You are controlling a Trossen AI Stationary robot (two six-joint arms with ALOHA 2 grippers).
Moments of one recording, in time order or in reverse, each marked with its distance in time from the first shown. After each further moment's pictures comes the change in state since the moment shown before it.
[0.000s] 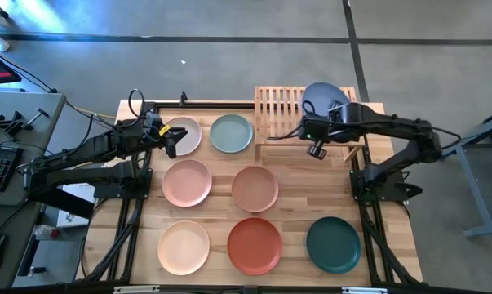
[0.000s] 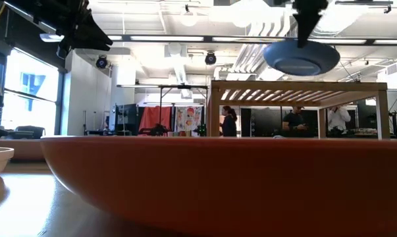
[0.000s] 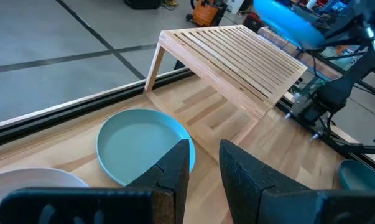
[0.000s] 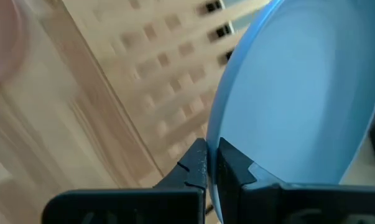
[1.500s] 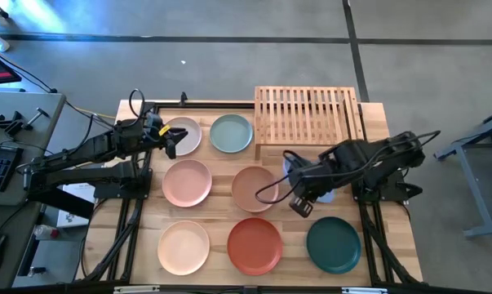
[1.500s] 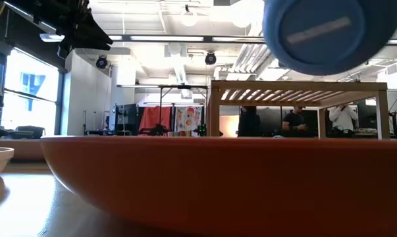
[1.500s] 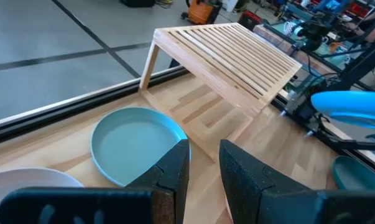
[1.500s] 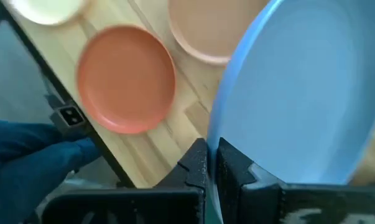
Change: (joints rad) left arm 0.000 0.000 0.000 0.003 0.019 0.002; right arm 0.477 0.235 0.409 0.001 -0.476 0.703
